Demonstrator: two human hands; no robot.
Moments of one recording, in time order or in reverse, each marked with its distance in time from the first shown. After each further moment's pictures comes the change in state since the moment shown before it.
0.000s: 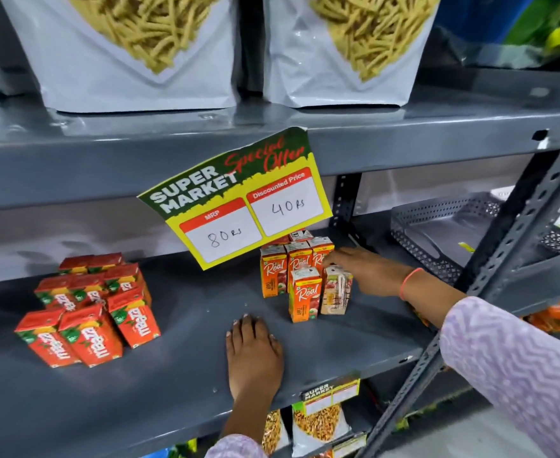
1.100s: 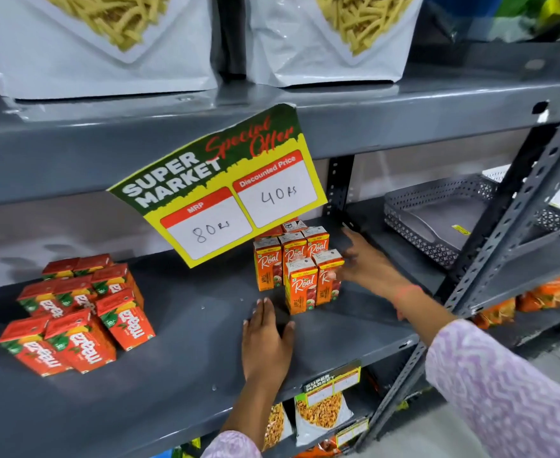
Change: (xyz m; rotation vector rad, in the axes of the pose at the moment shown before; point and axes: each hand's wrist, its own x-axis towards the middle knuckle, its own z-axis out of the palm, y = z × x) left_hand 0.007 0.017 -0.003 -0.268 -0.091 0.040; right_hand 0.001 0.002 0.039 0.811 0.318 0.456
